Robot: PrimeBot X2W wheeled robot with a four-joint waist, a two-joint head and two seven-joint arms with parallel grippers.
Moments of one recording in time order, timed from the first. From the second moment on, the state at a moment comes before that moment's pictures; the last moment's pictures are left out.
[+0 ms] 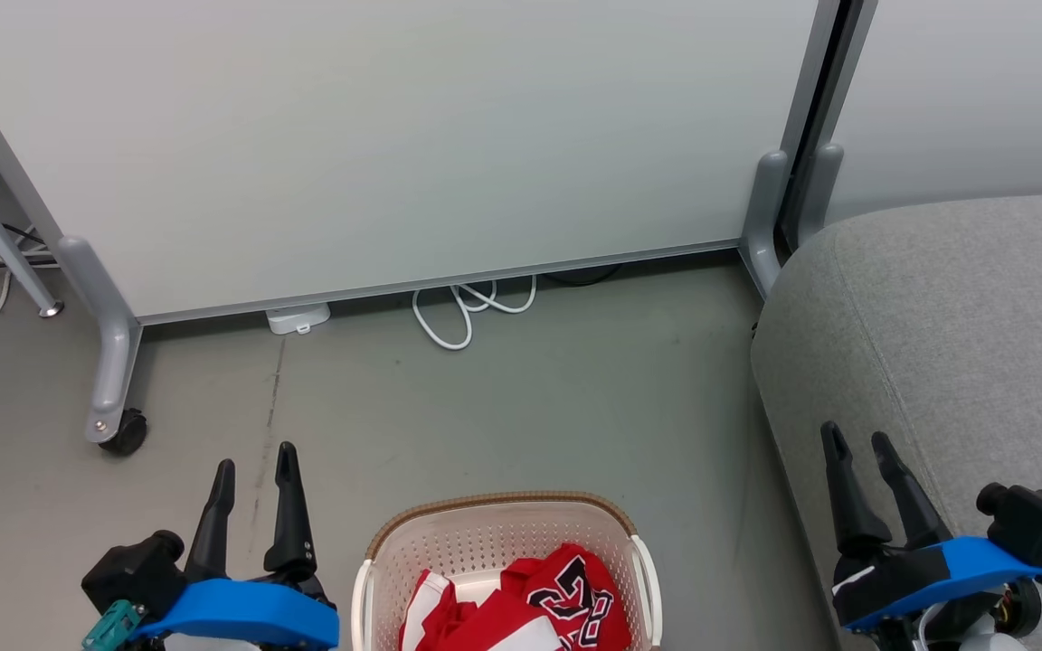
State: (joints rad) left arm 0.00 0.06 -0.08 0.19 -0.50 -0.05 -0.17; right arm -0.07 -0.04 -0.02 0.21 0.52 0.13 -0.08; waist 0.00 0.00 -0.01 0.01
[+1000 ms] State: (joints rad) left arm 0.00 0.06 -0.13 0.22 -0.31 -0.05 -0.23; right arm -0.07 -0.05 -0.03 0.20 0.27 0.13 -0.12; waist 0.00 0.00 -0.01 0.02
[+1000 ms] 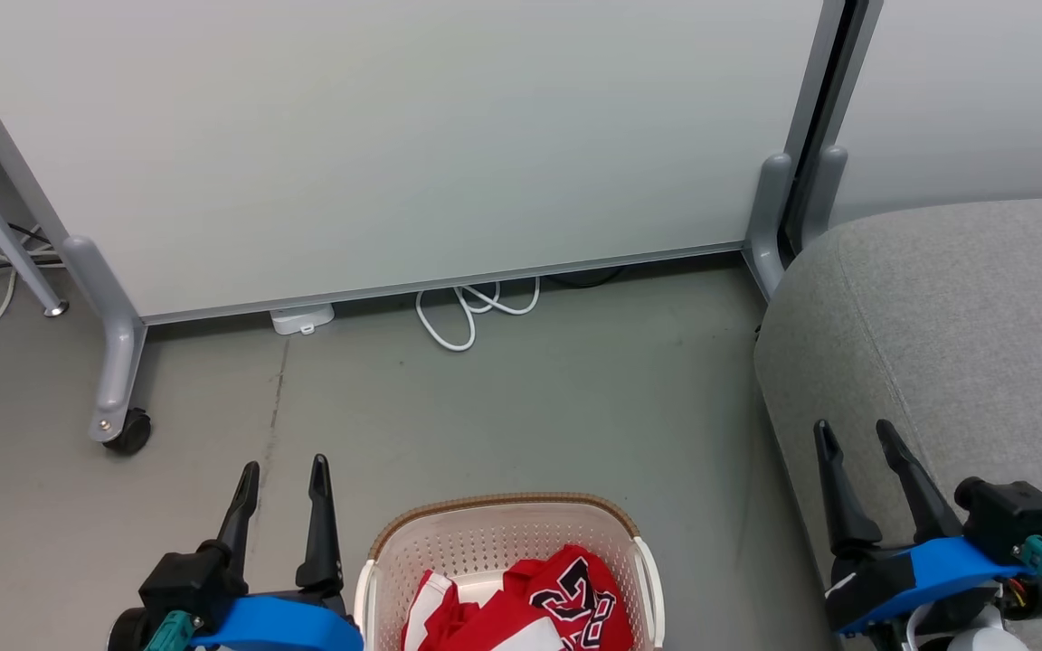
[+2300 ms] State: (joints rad) left arm 0.01 0.08 -0.16 0.22 -0.25 -0.03 -0.25; right arm -0.09 -0.05 -0.01 0.16 0.15 0.13 -0.14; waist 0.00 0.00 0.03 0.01
